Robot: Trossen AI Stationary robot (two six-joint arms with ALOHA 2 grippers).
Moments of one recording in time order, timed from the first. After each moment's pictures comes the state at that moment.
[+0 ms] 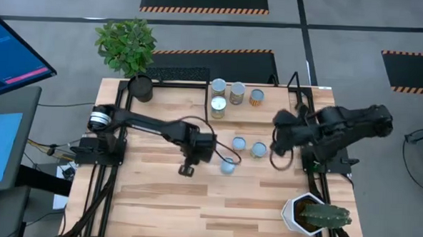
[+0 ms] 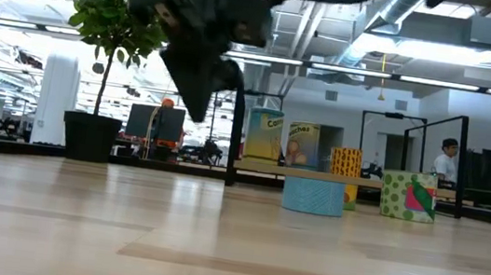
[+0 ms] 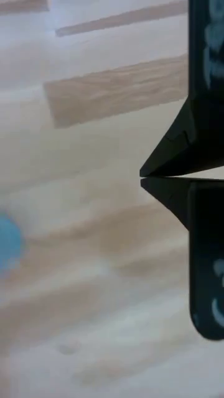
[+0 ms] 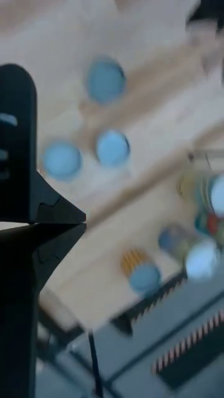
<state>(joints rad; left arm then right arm) -0.04 1.85 1.41 -0.89 0.17 0.19 0.27 1.29 1.58 -1.57 0.60 0.71</state>
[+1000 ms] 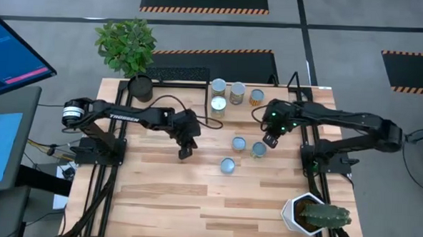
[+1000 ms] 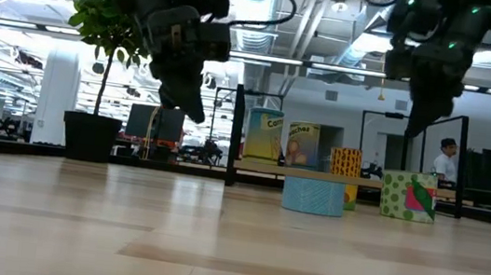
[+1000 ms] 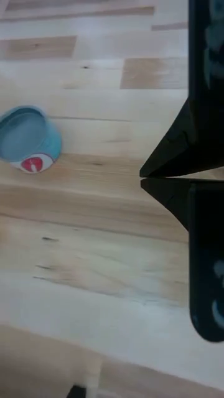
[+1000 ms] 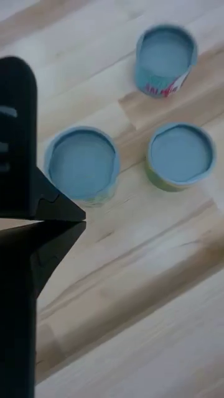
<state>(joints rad) 0.17 1.56 0.96 -0.39 0.29 -0.11 -0.35 1.13 0.83 -0.86 -0.08 0.24</state>
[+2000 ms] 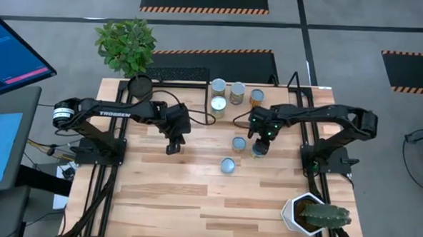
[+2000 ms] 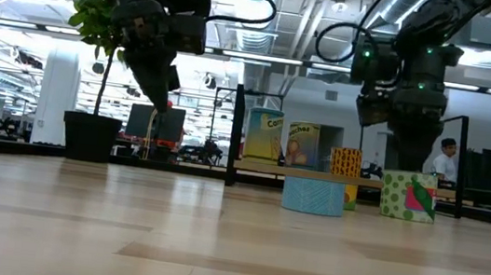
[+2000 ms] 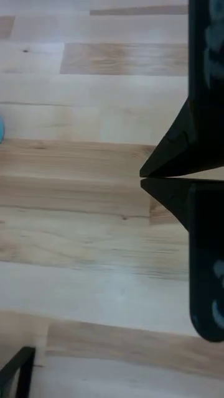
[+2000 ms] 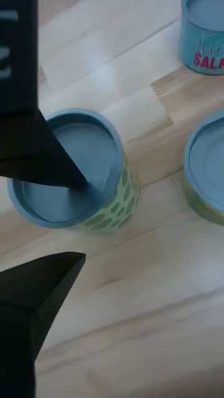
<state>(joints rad) 0.24 1.45 0.96 -0.64 0.27 0.05 -0.34 1.47 0.84 -0.78 -0.20 0.12</state>
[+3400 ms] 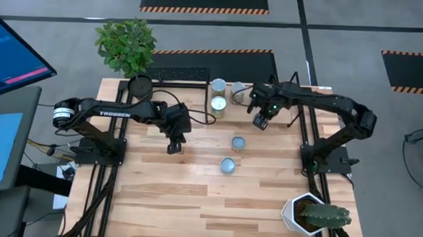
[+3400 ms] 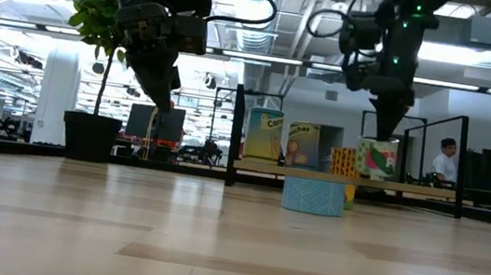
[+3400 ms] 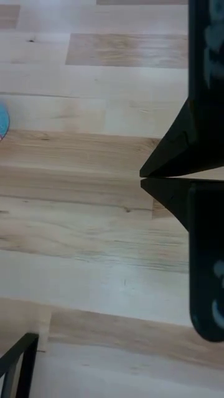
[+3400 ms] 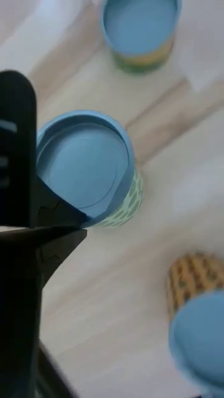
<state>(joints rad) 0.24 1.45 0.96 -0.63 0.25 0.04 -0.51 1.49 1.16 -1.05 0.14 0.08</state>
